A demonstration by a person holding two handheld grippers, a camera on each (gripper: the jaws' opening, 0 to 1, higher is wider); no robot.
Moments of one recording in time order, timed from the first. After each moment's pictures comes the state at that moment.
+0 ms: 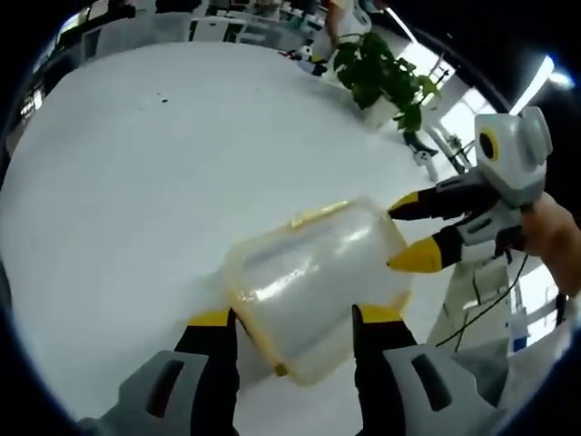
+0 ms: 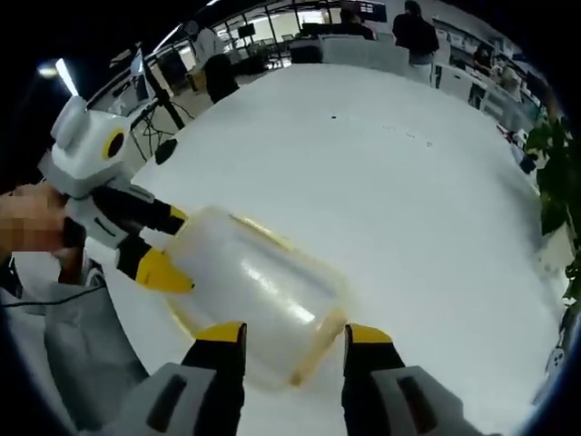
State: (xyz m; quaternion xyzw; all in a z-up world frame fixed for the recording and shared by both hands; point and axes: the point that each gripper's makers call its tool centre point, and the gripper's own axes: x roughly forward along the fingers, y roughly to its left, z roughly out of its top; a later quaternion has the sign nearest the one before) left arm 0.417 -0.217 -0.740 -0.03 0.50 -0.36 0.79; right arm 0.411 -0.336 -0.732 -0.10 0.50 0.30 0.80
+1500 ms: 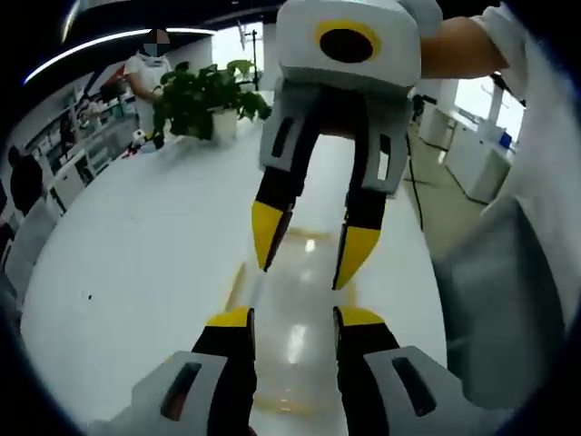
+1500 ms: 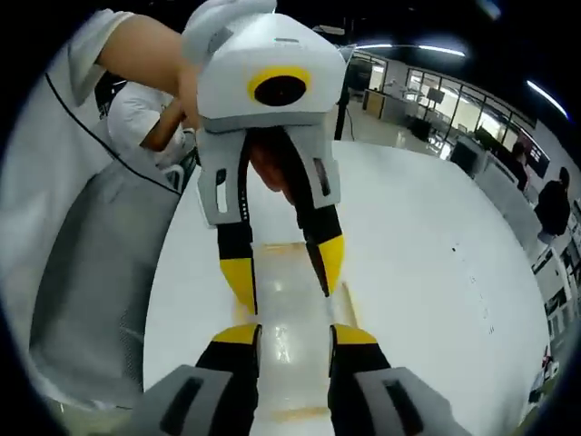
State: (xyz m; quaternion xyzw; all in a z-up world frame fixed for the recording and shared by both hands) left arm 0.403 -0.279 -0.704 0.25 0.29 -0.62 0.69; right arm 0.402 -0.275 -0.698 -0.30 0.31 0.59 0.68
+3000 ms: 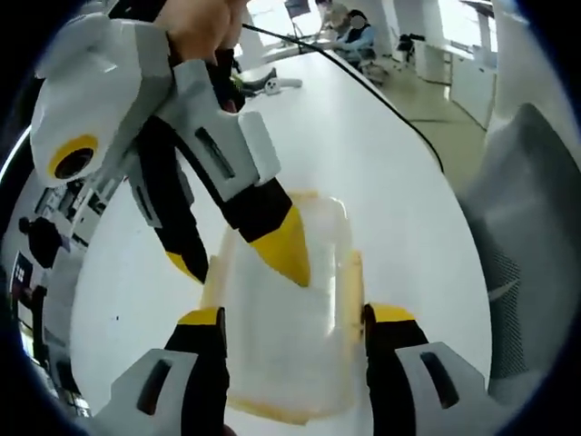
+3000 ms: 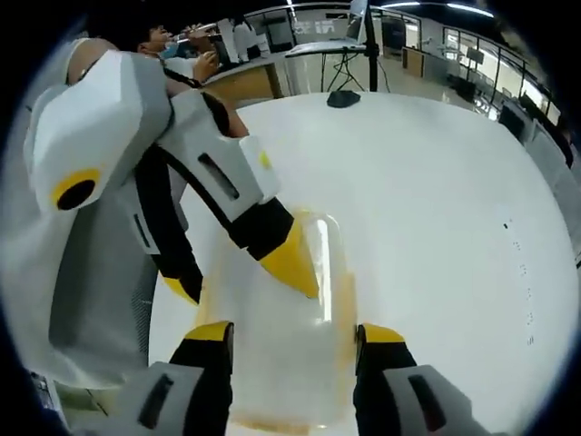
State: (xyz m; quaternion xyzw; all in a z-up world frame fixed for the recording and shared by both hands) left arm 0.398 -0.276 -0.738 0.39 0.24 -0.57 0.68; right arm 0.427 -0.273 -0.739 -0.30 0.43 0.64 0.56
